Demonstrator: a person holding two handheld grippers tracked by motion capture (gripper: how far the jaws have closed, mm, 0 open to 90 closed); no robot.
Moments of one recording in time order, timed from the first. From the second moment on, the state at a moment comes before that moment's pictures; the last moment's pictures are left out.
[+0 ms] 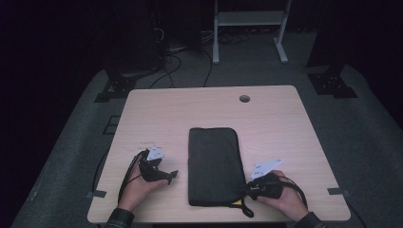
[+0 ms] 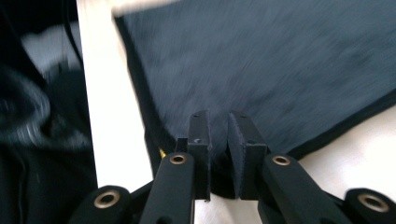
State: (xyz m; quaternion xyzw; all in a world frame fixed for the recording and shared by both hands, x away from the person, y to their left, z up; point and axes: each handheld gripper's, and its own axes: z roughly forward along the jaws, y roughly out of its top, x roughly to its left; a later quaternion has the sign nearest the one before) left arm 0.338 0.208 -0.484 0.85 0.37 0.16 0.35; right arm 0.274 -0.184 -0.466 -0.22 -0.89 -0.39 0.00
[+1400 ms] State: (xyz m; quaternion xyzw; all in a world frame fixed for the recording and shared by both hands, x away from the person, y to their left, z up) left arm 0.413 0.173 -0.453 0.82 0.37 0.15 0.41; right arm 0.404 -0.192 -0.449 -0.34 -0.83 -0.43 -0.12
